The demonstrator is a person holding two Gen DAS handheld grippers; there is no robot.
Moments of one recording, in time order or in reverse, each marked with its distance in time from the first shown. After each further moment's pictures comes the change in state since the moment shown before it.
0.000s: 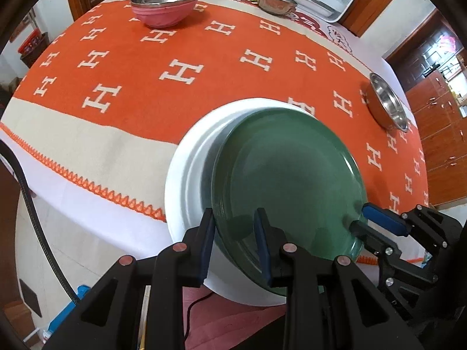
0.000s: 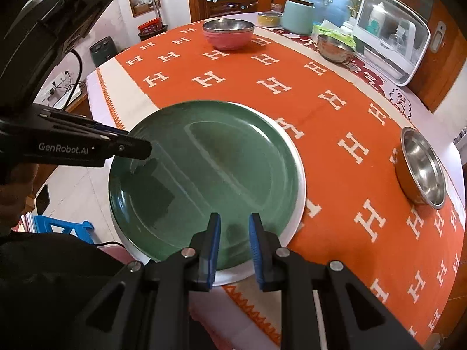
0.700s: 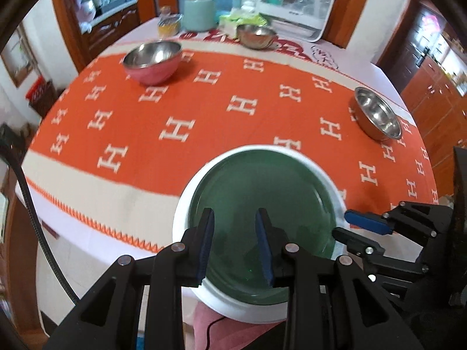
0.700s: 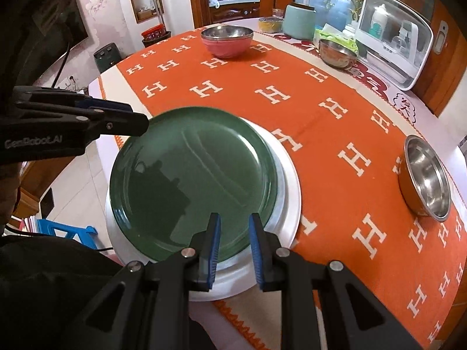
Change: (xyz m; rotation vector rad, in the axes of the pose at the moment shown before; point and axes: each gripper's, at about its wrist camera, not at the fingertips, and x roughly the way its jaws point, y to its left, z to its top) left arm -0.039 -0.035 0.014 0.144 -0.169 0.087; right arm 0.003 -0.015 0.010 0.004 -0.039 0.036
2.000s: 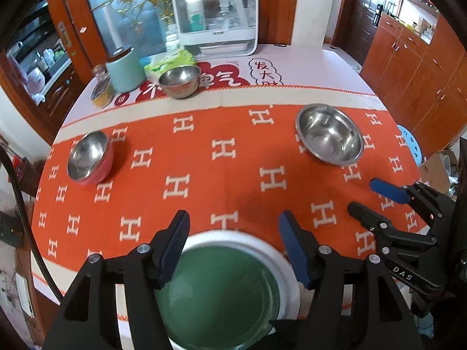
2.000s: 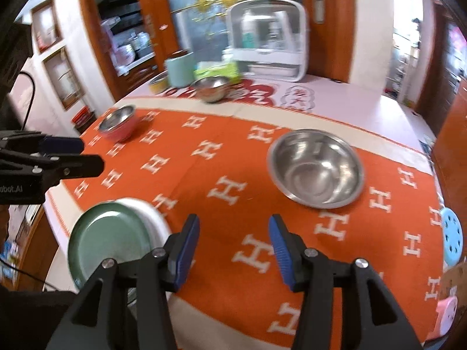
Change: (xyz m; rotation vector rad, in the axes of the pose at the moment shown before) left arm -0.008 -0.116 0.112 0.284 -0.019 -0.038; right arm -0.072 -0.146 -0.009 0.433 -0.213 -0.202
